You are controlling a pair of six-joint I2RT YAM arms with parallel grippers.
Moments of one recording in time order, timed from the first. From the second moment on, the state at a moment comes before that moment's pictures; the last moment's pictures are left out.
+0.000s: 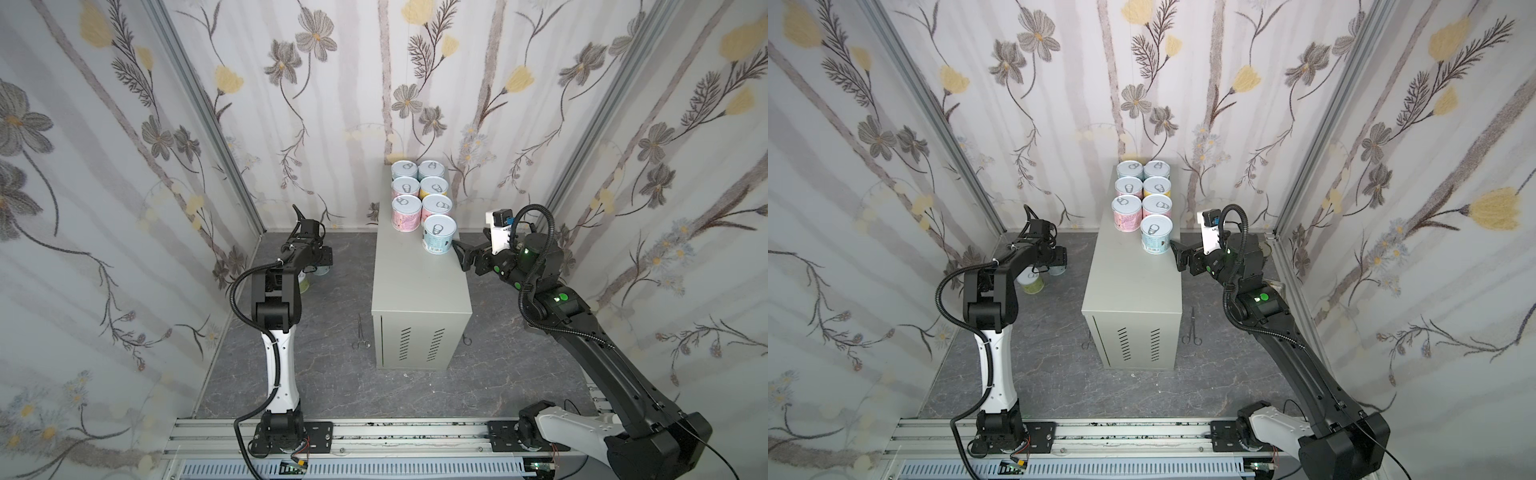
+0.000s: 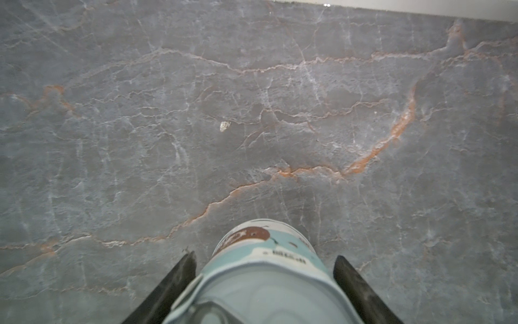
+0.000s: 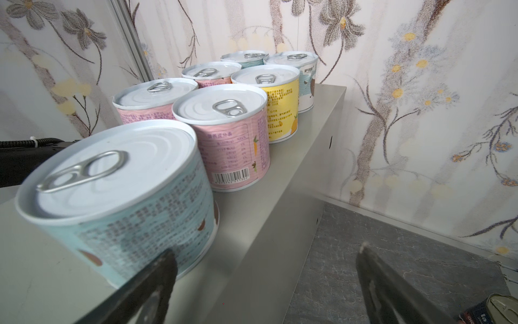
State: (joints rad) left arm -0.02 2.31 1.83 -0.50 -0.01 -0.08; right arm 0.38 1.14 1.15 -0.15 -0.15 0.04
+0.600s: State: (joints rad) left arm -0.03 1.93 1.71 -0.64 0.02 -0.09; right arm 0.36 1.12 1.14 -0.14 -0.18 0.03
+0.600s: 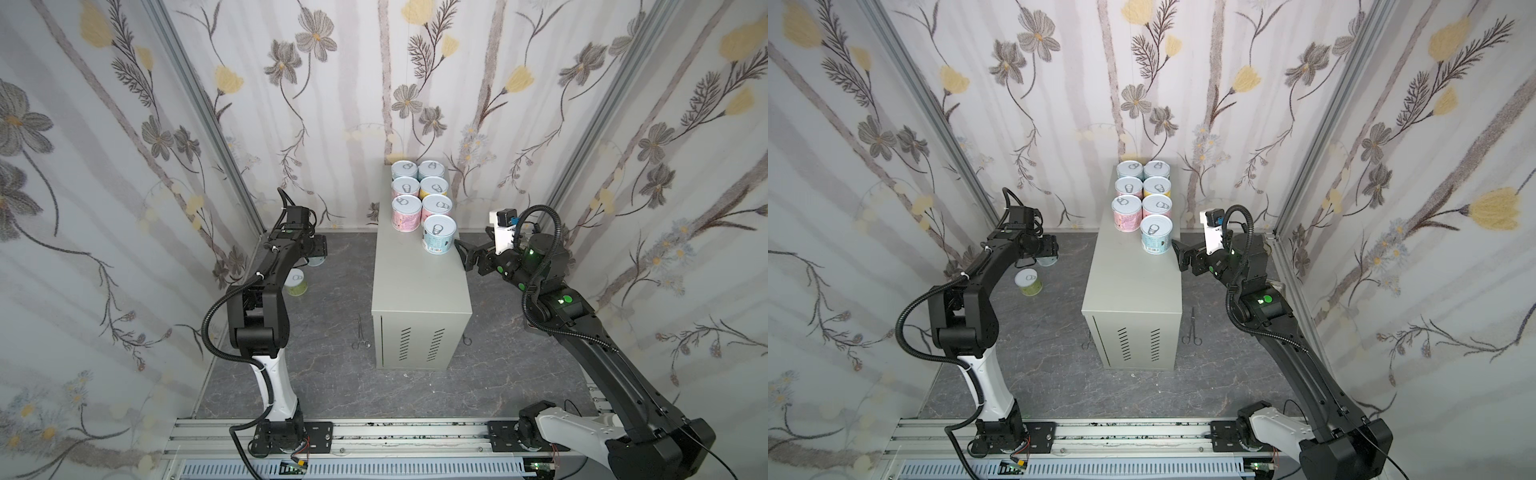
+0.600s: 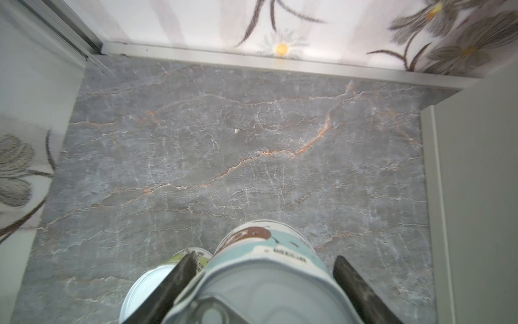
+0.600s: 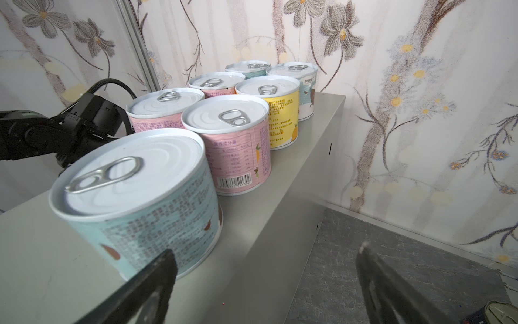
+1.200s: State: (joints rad) left arm -0.19 1.67 2.07 -1.01 0.11 -0.05; right arm 0.35 1.04 1.17 -0.13 -0.13 -0.03
